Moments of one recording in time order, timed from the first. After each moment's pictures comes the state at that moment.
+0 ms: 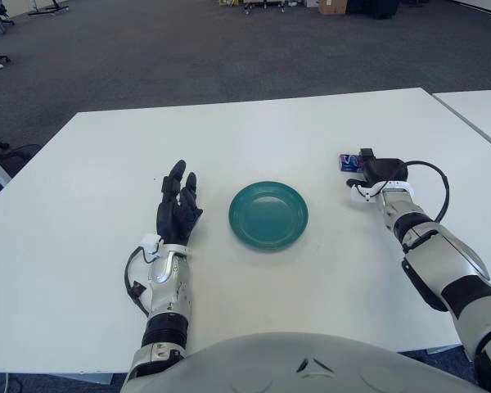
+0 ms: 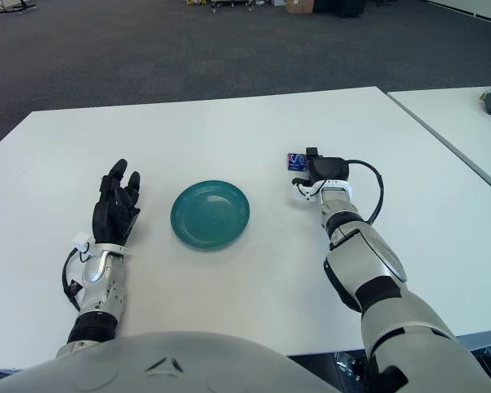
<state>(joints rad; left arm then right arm) 0.02 -0.12 0.19 0.47 -0.30 -0.59 -0.28 -0.74 -0.35 0.61 1.38 -0.85 0.01 -0.47</state>
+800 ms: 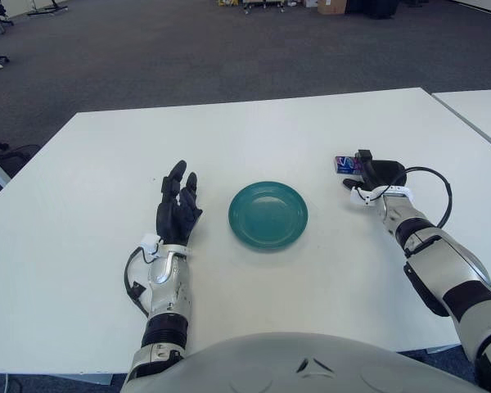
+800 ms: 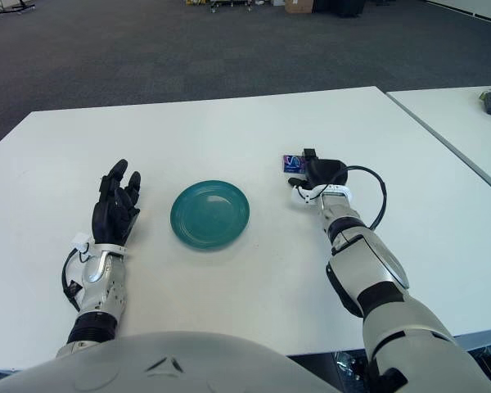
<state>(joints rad) 0.02 -0.12 0.19 0.47 -0.30 -0.59 -0.28 -0.69 -0.38 0.58 1.35 -0.81 -0.13 -0.61</state>
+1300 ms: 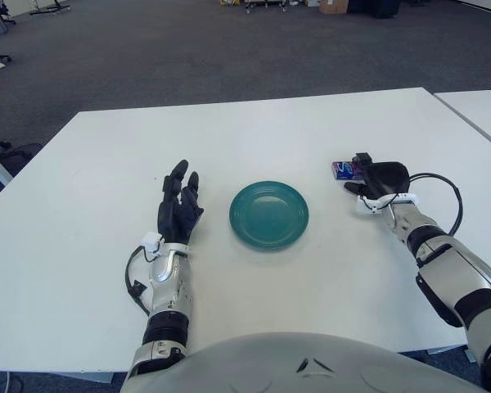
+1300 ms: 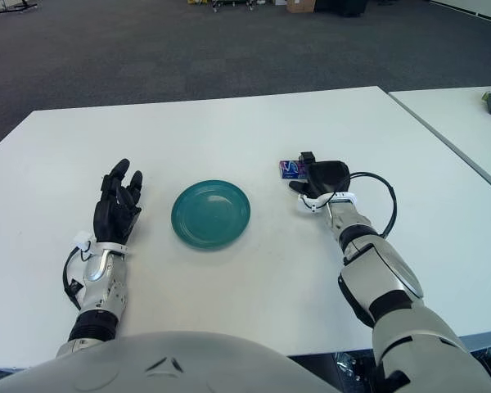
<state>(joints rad) 0.00 -0.12 0.20 0.49 -0.30 -0.59 -0.28 -0.65 -0.45 0.64 1.27 -0.85 -0.21 -0.78</state>
